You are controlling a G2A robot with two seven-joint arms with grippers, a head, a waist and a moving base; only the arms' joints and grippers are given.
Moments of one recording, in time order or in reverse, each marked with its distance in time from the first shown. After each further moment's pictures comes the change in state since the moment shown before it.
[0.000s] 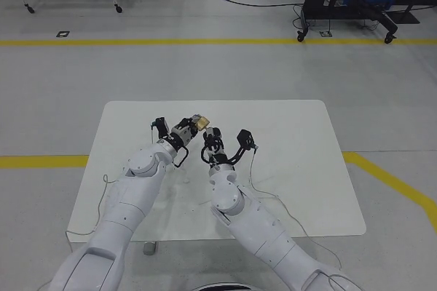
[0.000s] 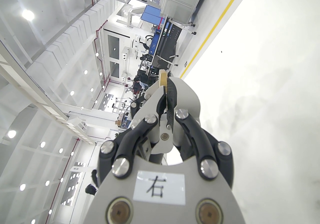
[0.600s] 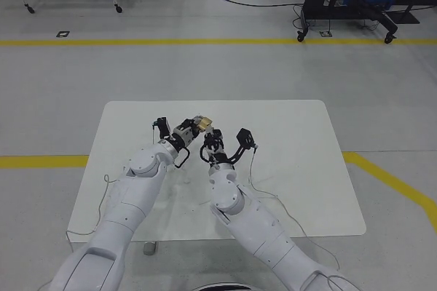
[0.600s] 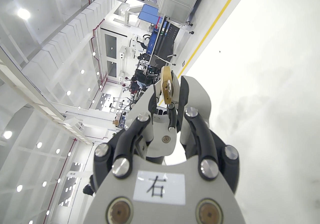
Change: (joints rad) left arm 0.000 -0.002 -0.002 -0.002 0.028 0.002 -0.007; right arm -0.013 -0.015 0.032 -0.011 -0.031 0.023 0.021
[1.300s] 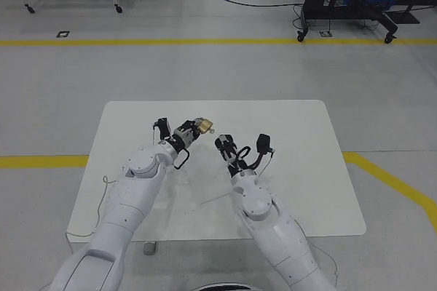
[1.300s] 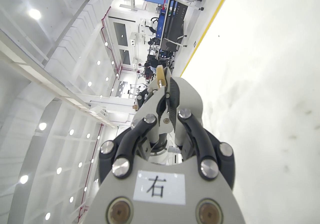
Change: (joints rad) left arm 0.010 0.002 -0.009 -0.018 -0.001 0.071 -0.049; right arm -0.222 0.076 0.228 -0.268 -0.001 -0.121 0.389
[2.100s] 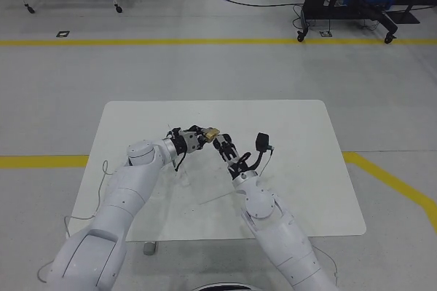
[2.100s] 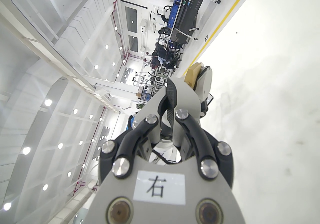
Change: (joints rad) left arm -0.152 -0.027 0.034 0.251 -0.182 0.276 -0.272; right arm 0.024 0.011 -0.012 0.043 -0.042 -0.063 0.025
